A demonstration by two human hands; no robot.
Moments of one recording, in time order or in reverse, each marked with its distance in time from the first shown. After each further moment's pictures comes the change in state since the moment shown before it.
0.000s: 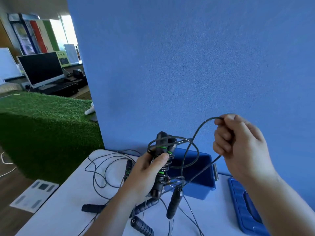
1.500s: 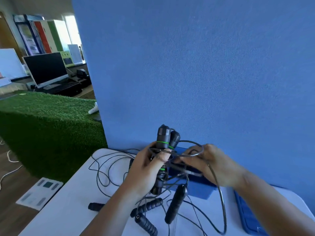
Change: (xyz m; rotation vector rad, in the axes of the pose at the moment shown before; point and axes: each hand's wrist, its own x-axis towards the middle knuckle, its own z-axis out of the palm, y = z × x) left_hand -0.005 0.014 -0.006 0.044 -0.019 0.147; right_hand 0.004 0.046 -0.006 -1.002 -0.680 -0.057
